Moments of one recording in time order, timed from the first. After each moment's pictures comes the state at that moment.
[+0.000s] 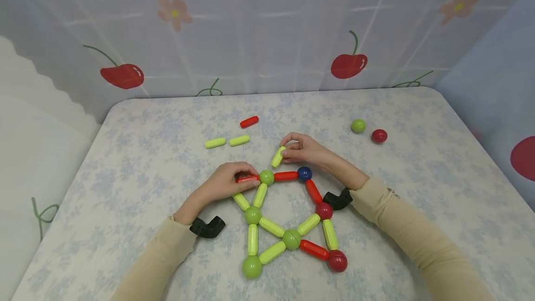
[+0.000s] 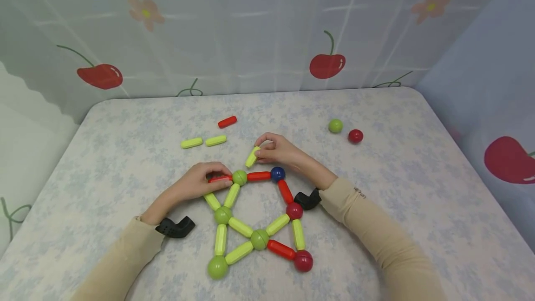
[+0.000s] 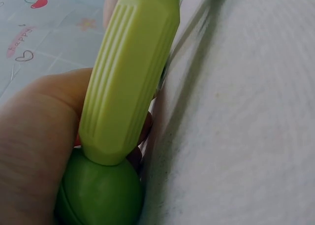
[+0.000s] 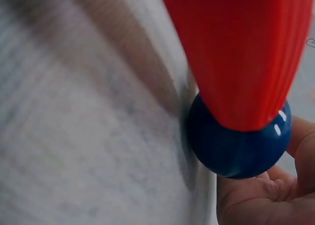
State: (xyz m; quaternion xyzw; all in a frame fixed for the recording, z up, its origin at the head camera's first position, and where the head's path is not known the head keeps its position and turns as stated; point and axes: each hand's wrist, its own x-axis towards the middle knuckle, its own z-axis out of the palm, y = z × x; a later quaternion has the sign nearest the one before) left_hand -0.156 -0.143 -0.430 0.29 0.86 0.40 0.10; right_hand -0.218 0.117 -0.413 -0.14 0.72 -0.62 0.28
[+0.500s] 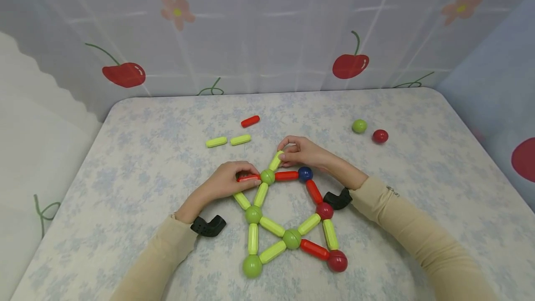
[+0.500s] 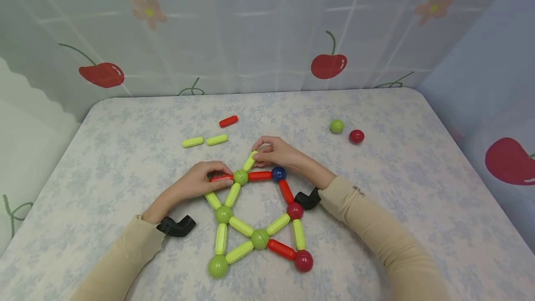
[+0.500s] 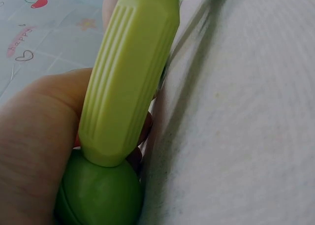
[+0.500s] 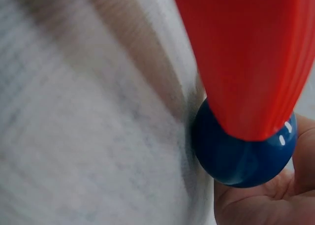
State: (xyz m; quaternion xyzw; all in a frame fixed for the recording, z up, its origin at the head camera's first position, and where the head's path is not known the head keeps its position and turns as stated) left_hand -0.156 -0.143 -0.428 0.29 0.86 0.41 0.10; right_hand -0.217 0.112 -0.412 -0.17 0.71 -0.60 0.31
